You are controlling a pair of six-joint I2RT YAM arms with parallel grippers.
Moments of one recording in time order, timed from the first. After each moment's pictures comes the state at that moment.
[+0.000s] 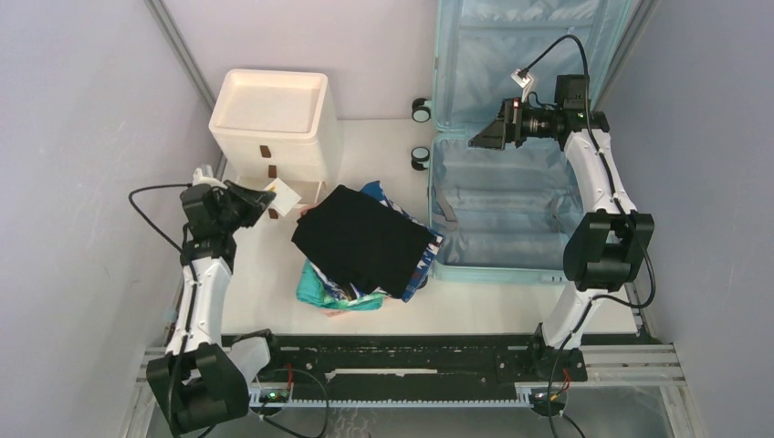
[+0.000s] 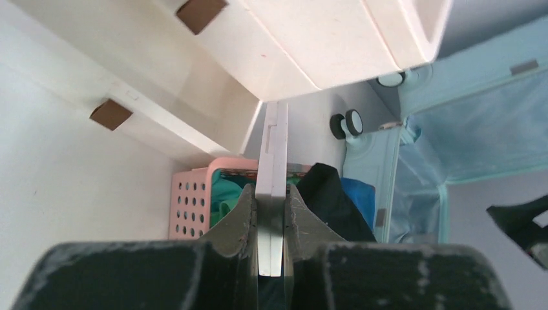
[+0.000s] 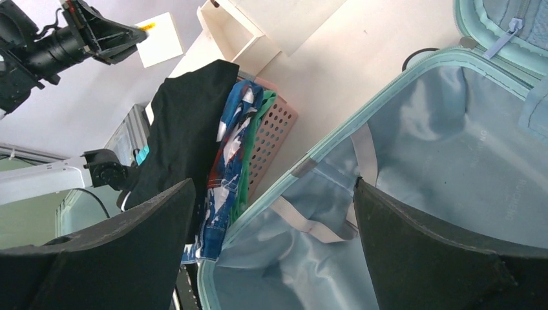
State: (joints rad) left arm 0.24 1.01 0.76 -0.15 0.39 -0.73; right arm -0.07 1.82 1.77 -0.69 -1.13 -0.04
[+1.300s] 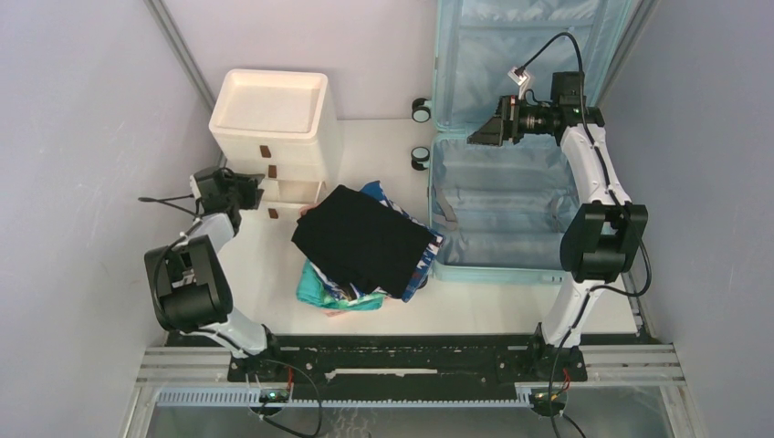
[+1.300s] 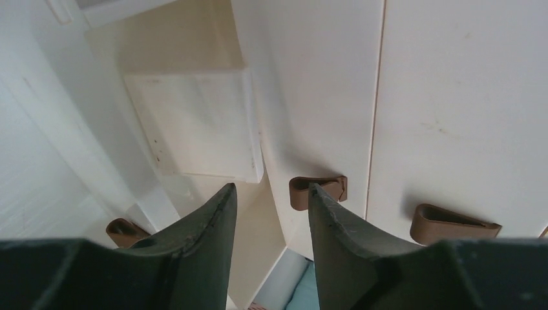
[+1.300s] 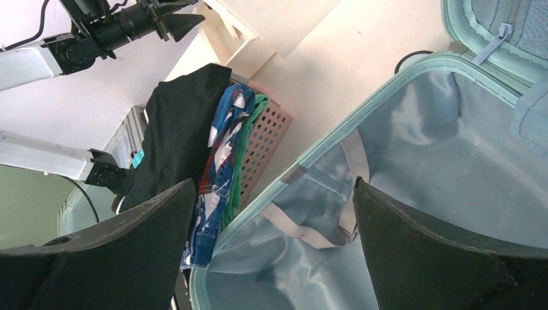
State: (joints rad) left arm 0.30 1.58 0.86 0.18 0.18 -1.20; right arm -0.06 1.89 1.84 -0.71 -1.13 -0.05
